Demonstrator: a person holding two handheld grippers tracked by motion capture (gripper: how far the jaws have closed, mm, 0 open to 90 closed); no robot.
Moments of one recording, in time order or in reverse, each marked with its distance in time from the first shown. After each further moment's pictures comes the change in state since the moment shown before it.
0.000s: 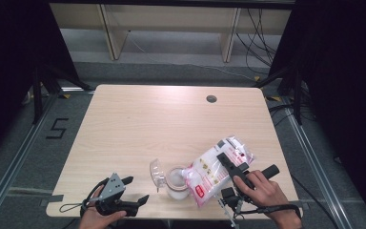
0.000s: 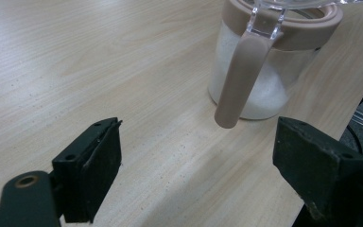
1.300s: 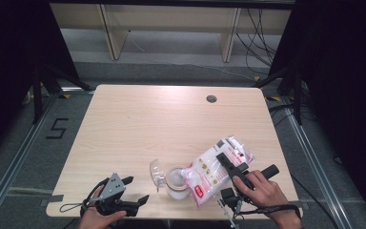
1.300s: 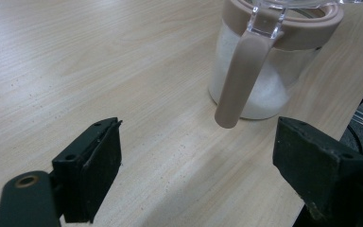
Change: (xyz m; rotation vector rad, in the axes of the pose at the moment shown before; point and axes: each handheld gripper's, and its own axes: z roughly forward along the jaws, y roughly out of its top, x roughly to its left) left arm 0.002 0.000 0.000 0.008 -0.002 0.031; right arm -0.001 0.001 -0.002 0.018 0.010 0.004
